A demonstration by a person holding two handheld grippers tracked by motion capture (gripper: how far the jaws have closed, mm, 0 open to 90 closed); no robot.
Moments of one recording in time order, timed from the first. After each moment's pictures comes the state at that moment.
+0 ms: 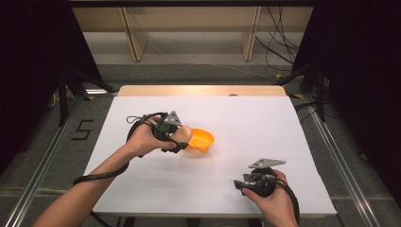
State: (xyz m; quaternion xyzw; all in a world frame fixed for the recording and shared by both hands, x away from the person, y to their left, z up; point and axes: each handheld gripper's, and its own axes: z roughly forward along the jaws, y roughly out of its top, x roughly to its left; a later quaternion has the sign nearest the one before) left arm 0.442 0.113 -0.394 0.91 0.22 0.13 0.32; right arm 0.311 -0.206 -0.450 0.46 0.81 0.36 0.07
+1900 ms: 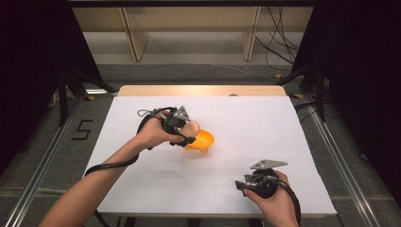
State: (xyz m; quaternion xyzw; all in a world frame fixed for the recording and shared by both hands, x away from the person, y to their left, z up) left arm 0.470 0.093 -0.401 0.92 0.20 0.13 0.33; right arm 0.308 -0.210 -0.450 0.45 0.81 0.36 0.08
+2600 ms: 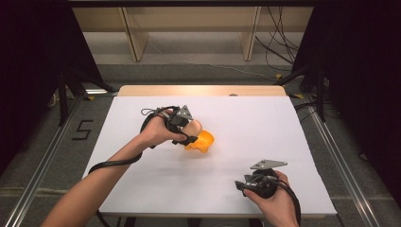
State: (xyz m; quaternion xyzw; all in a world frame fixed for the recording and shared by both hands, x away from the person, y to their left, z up) left arm 0.476 0.086 -0.404 0.92 0.20 0.13 0.32; right arm 0.307 -0.209 -0.450 0.46 0.81 0.36 0.07
